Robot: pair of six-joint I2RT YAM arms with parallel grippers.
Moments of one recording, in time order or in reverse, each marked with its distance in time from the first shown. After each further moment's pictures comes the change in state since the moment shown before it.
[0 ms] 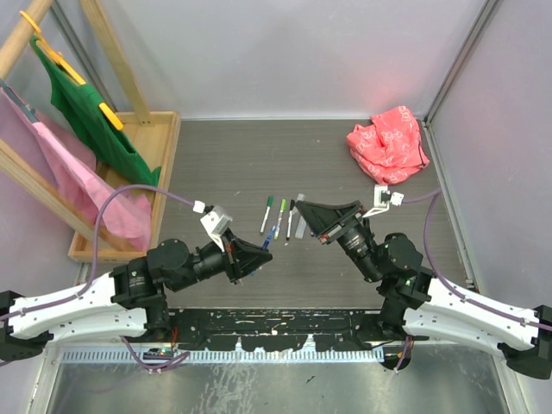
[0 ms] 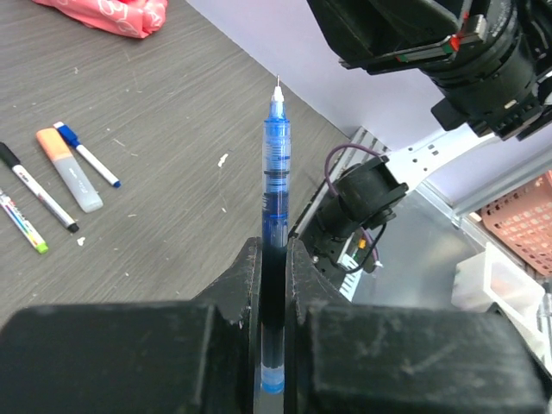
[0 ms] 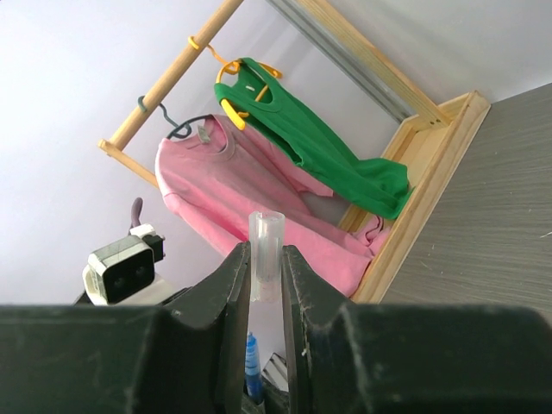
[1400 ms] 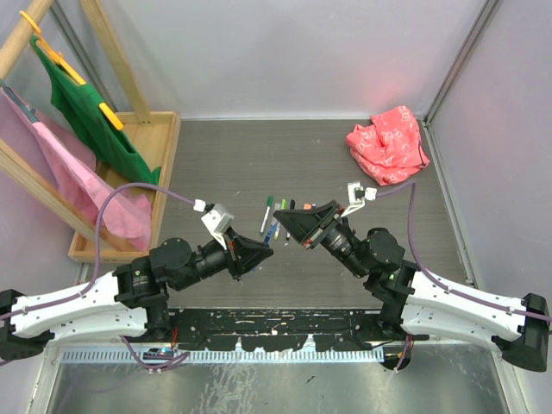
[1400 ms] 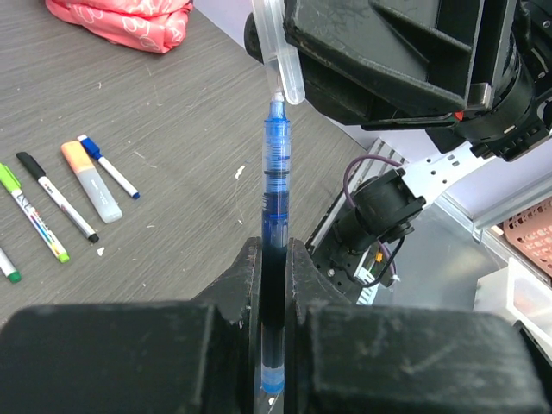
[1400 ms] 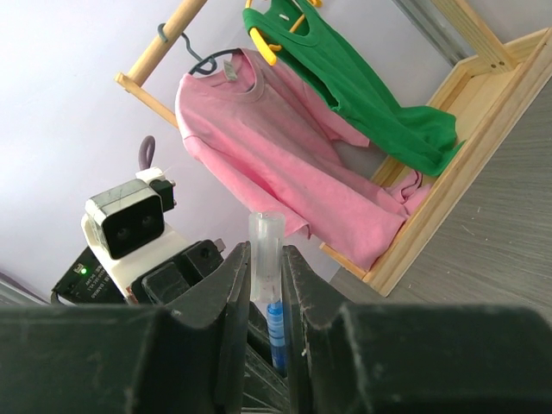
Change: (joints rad) left arm -0.004 0.028 0.000 0.033 -0.045 0.038; right arm 0.000 0.130 0.007 0.088 -0.181 0.031
